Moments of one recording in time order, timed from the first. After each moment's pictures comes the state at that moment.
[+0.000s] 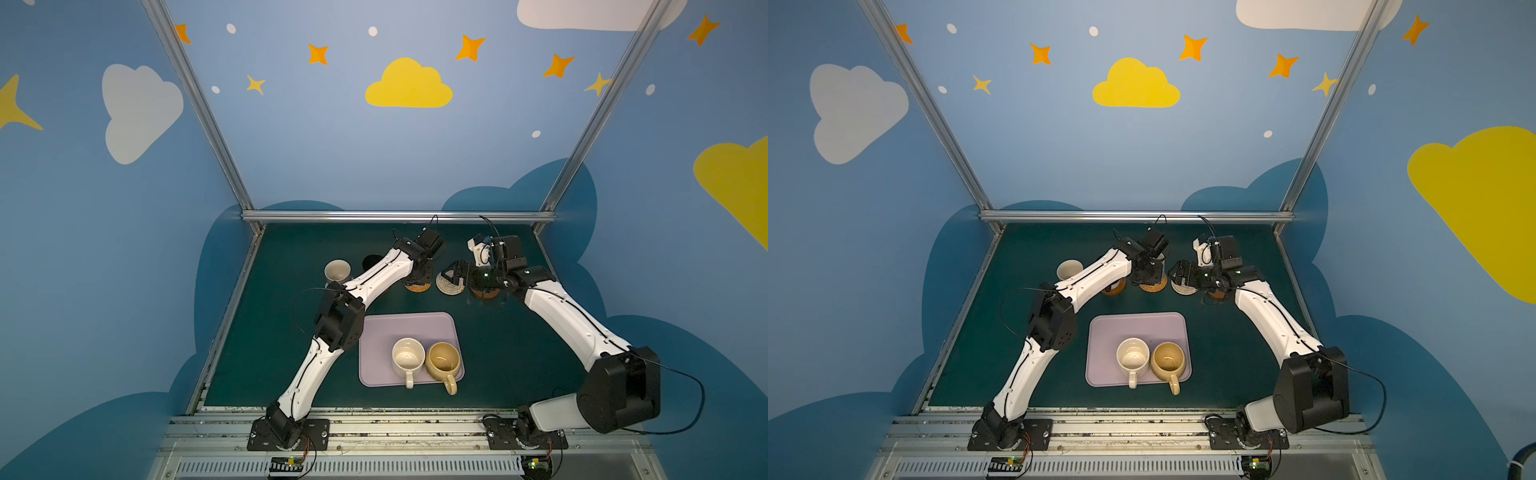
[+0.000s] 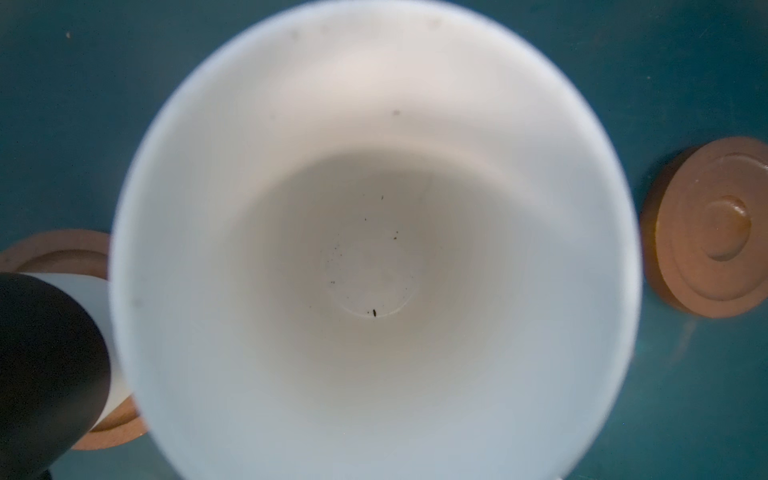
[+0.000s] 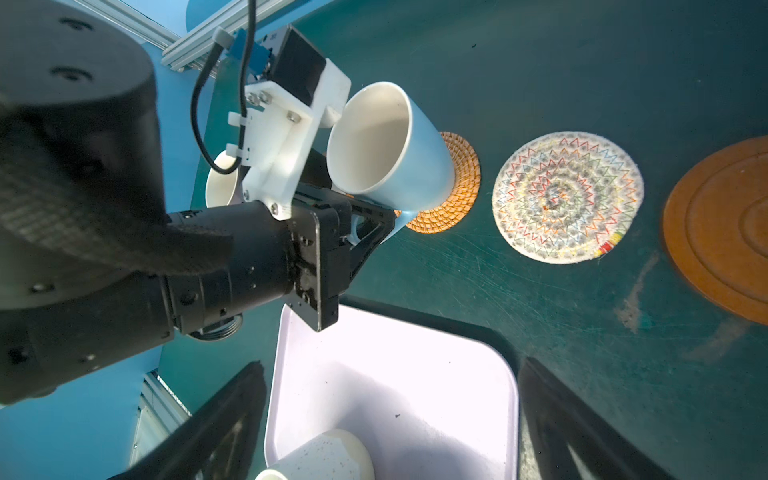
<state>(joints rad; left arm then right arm) -0.71 2.41 2.28 -1.05 -0.13 -0.55 0.31 1.43 1.16 -0.53 -0.41 0.41</state>
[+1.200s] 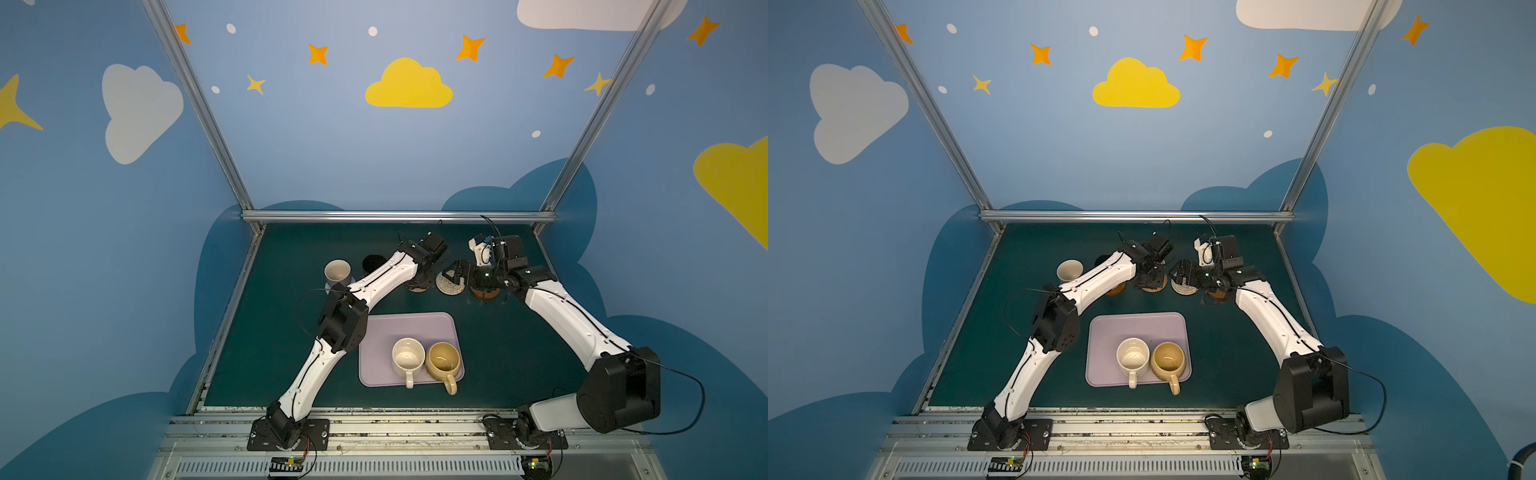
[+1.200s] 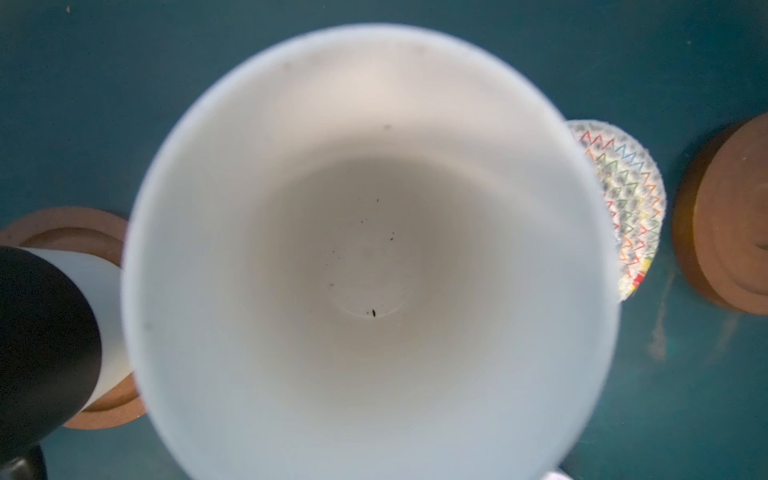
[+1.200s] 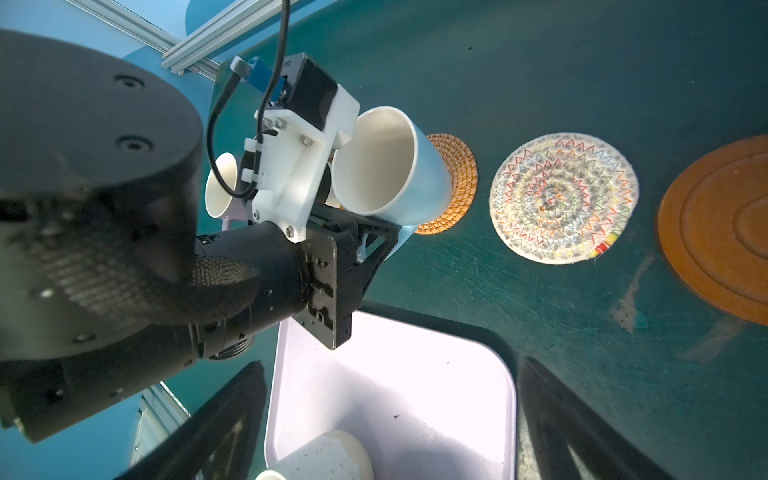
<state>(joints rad) -0.73 2.43 2.30 -1.08 -0.16 -0.58 0.30 1.43 1.16 -0.53 -0.41 0.41</state>
